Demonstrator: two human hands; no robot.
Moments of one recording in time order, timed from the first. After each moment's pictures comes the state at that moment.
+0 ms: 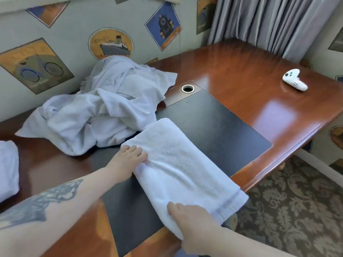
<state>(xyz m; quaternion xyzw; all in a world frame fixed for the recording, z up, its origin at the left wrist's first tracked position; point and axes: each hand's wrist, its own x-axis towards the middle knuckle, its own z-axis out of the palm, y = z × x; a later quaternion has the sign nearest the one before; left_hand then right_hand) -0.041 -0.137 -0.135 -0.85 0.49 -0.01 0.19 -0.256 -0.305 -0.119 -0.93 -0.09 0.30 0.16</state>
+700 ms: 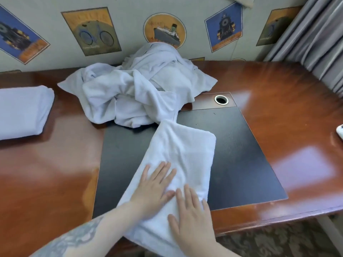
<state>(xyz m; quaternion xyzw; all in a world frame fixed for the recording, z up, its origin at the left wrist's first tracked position) -0.168 -0.209 -0.183 -0.96 0.25 0.13 -0.02 -0.246 -0.374 -0.159 -0.99 -0.08 0.10 0.08</state>
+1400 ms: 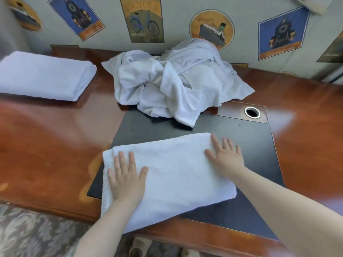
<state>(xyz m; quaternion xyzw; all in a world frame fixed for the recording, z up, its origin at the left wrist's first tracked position) -0.193 -0.225 -0.185 -0.93 -0.33 0.09 -0.11 -0.031 -0.473 -0.164 -0.98 -0.10 0.16 0.06</state>
